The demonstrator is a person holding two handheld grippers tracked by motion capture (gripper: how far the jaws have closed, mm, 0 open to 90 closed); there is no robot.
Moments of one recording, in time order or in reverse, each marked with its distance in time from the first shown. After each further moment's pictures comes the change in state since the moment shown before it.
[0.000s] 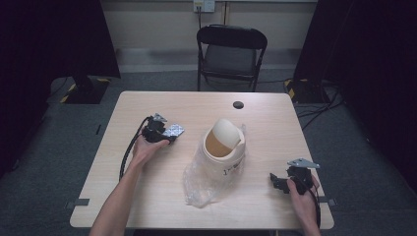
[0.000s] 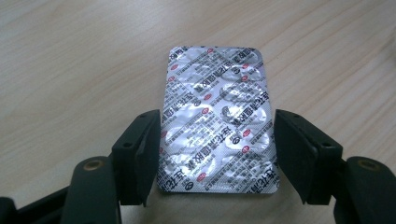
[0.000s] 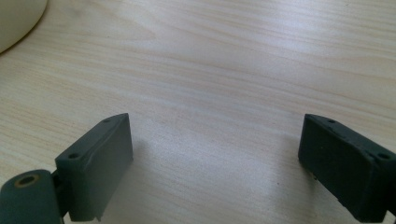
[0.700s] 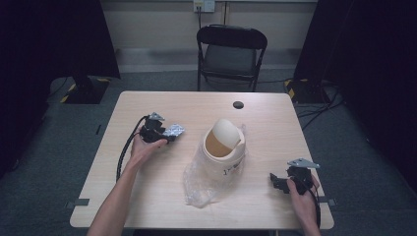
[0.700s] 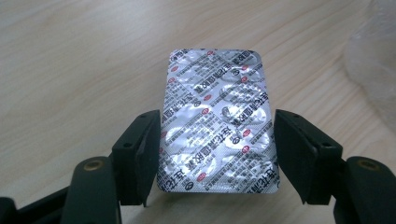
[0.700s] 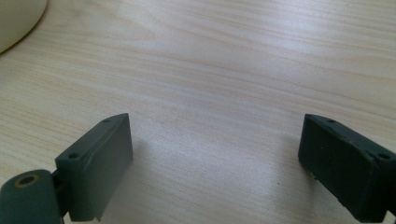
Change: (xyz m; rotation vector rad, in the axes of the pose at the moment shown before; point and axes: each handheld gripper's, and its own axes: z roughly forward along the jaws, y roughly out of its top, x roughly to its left) left arm -0.004 0.004 -0.019 -0.047 -0.065 -0.033; right arm 0.000 0.000 0.000 0.001 0.001 -0.001
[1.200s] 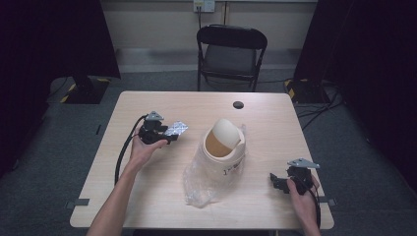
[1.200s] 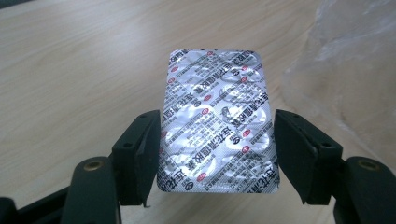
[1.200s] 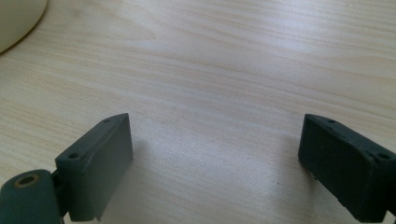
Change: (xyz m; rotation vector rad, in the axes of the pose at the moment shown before) left arm -0.022 0.007 -0.030 -0.102 -0.042 0.025; right arm 0.000 0.000 0.000 -0.001 -0.001 0.001
